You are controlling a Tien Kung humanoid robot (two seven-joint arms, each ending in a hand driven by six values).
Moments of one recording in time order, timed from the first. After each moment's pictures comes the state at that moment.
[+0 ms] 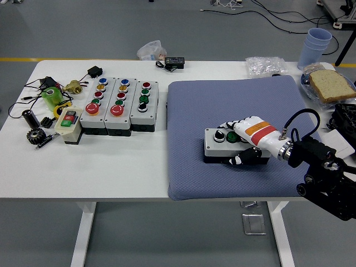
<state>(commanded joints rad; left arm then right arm) -0.02 0.00 -1.49 -0.18 1.38 0.24 0.29 0.84 -0.38 0.23 0.96 -1.72 -0.37 0.15</state>
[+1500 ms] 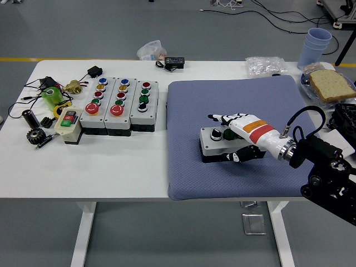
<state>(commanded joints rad) -0.02 0.00 -1.49 -0.18 1.37 0.24 0.29 0.79 -0.47 0.34 1.23 -1.64 -0.31 0.13</state>
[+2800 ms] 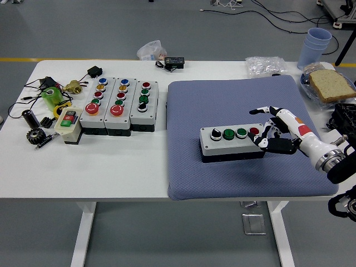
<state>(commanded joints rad) -0.02 0.00 -1.50 -0.18 1.39 0.23 0.29 0.45 -0.68 0.71 1.72 -1.27 -0.33 -0.31</state>
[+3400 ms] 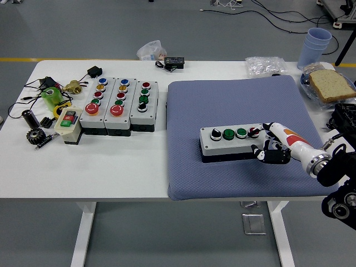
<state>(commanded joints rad) -0.02 0.00 -1.50 -0.18 1.39 0.24 0.29 0.52 -0.62 0.63 1.63 -1.42 -0.29 -0.41</state>
